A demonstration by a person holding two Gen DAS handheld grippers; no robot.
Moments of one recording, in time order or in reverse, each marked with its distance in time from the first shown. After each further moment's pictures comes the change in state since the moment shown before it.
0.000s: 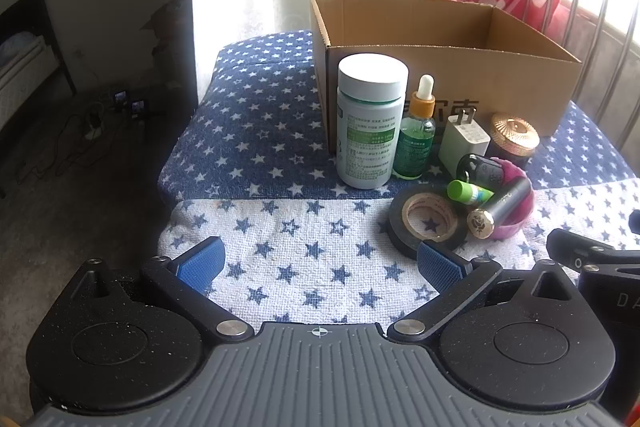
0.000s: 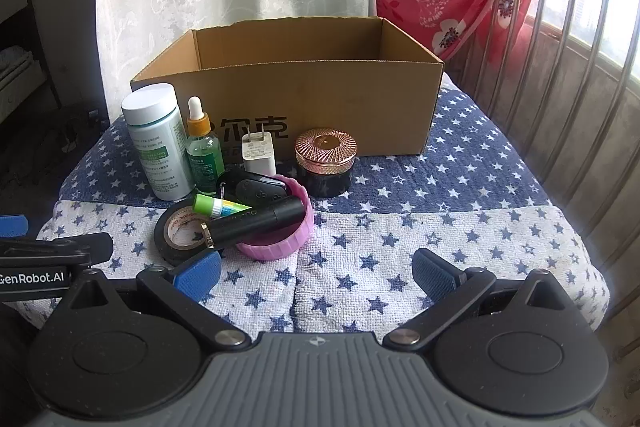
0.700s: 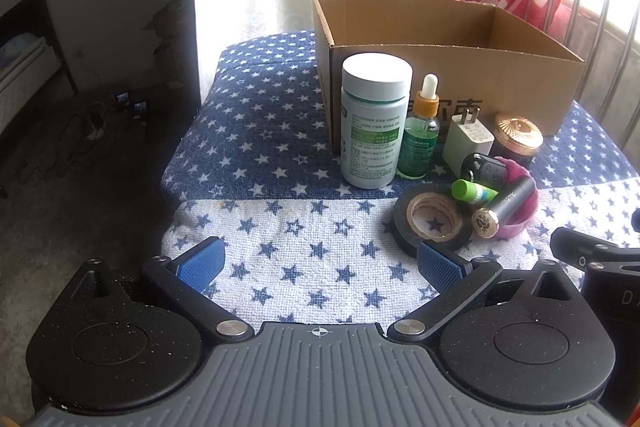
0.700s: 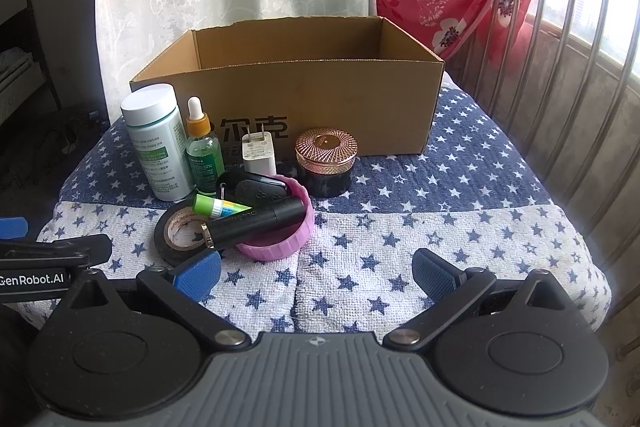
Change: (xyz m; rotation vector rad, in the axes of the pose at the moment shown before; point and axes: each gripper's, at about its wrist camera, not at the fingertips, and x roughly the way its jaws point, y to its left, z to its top) left arm 0.000 0.001 -0.001 0.003 -0.004 0.007; right arm 0.001 0.000 -0.001 0.004 -0.001 0.003
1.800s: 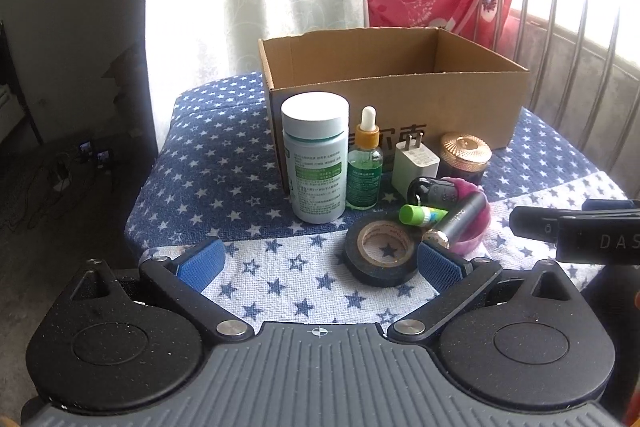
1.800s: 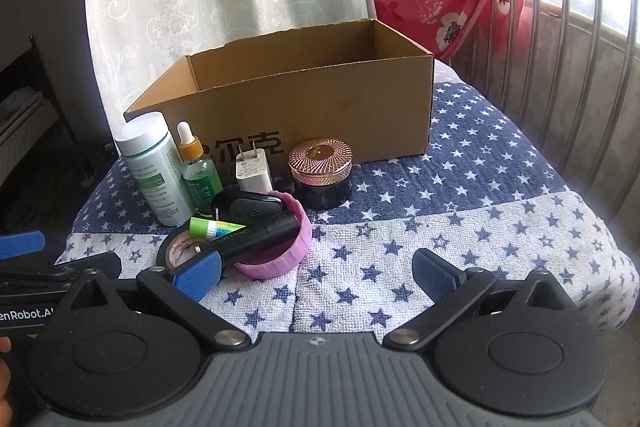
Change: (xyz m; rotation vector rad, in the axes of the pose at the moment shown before) left arm -0.012 -0.017 0.002 0.115 -0.134 -0.139; right arm 0.008 -0.038 0.001 0.156 -0.052 0.136
